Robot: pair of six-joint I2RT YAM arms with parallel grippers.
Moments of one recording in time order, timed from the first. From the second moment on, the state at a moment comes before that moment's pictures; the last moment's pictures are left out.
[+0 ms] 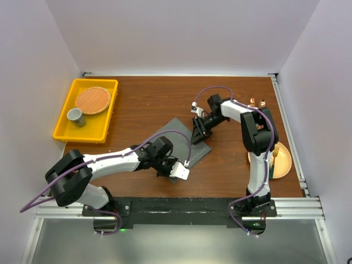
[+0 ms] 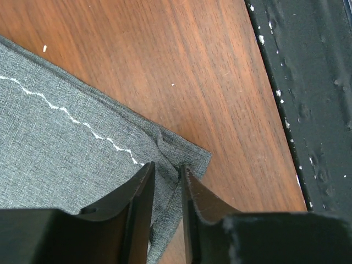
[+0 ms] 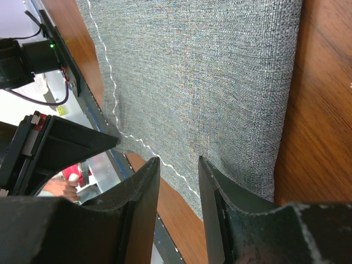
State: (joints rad) left arm -0.92 1.43 0.72 -0.30 0.51 0.86; right arm 0.31 2.12 1.45 -0.85 -0.91 -0.13
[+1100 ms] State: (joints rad) left arm -0.89 1.45 0.72 -0.33 0.56 0.83; right arm 0.31 2.12 1.41 -0.85 -0.90 -0.15
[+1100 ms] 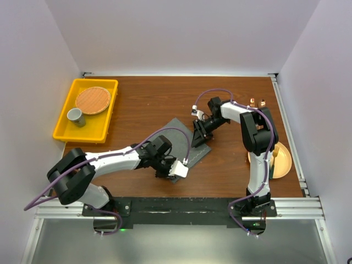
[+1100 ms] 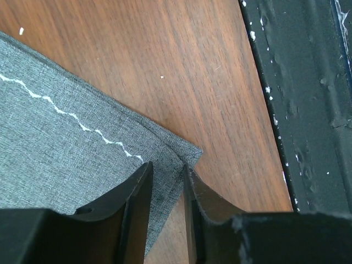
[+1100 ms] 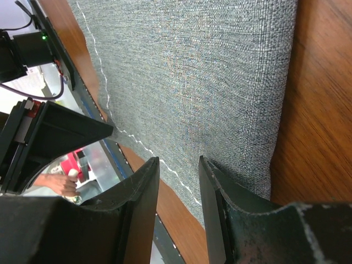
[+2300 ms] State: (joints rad) left arm -0.54 1.82 1.21 -0.27 0.56 0.63; right arm 0.20 2.12 1.53 -0.89 -0.91 -0.16
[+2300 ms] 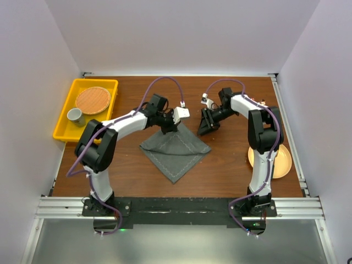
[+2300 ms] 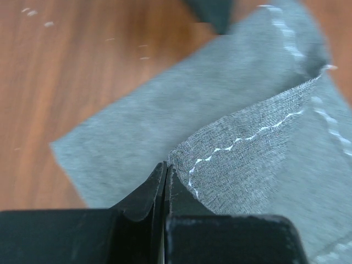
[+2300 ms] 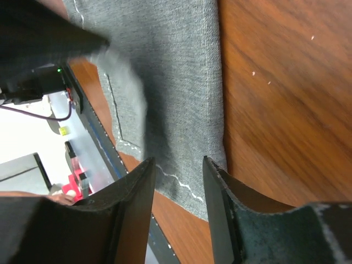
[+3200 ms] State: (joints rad) left arm -0.49 2.01 1.42 -0.28 0.49 0.64; right arm 0.21 2.12 1.46 -0.92 -0.89 -0.19
